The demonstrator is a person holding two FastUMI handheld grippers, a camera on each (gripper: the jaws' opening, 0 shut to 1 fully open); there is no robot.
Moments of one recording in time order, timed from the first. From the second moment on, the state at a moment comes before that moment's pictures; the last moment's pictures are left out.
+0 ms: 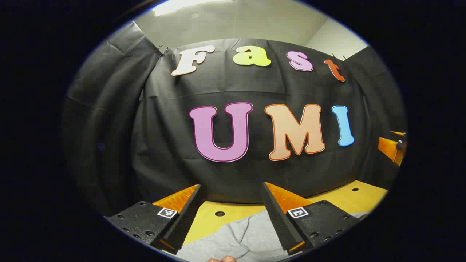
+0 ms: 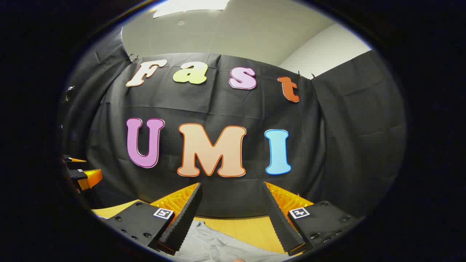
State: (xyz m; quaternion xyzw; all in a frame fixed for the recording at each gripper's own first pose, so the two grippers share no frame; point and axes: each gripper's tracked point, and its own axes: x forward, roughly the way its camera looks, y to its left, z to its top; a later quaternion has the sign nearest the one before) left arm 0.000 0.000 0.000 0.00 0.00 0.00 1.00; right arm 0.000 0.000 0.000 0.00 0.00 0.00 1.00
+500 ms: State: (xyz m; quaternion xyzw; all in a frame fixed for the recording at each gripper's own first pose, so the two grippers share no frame) left arm -0.009 0.008 -0.001 -0.01 0.00 0.02 1.00; right arm -0.001 0.008 -0.001 0.00 0.00 0.02 1.00
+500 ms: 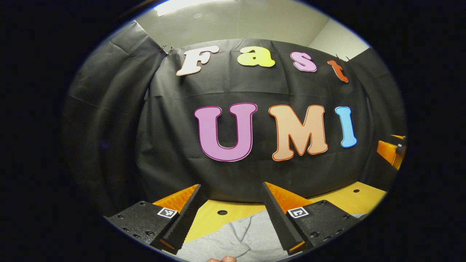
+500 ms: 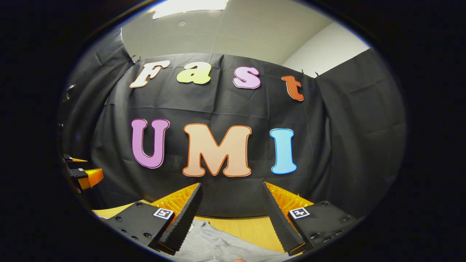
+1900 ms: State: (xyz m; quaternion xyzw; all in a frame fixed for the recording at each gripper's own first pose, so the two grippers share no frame) left arm 0.008 -0.039 -0.009 -0.03 0.01 -0.03 1.00; right arm -0.021 -0.137 -0.065 -0.08 0.08 -0.08 0.99
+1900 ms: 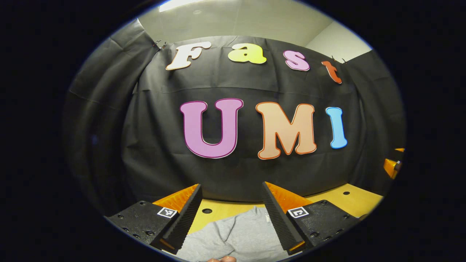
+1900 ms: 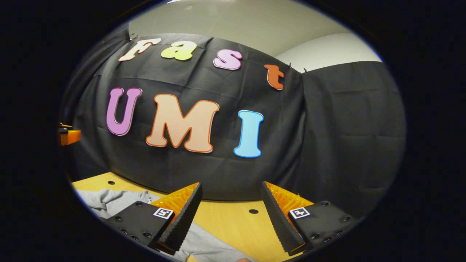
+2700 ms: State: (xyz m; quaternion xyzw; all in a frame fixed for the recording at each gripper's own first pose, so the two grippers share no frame) left arm 0.006 -0.071 -0.013 -0.02 0.02 -0.05 1.00; right arm -0.137 -0.248 -0.226 -0.11 0.31 -0.13 0.94
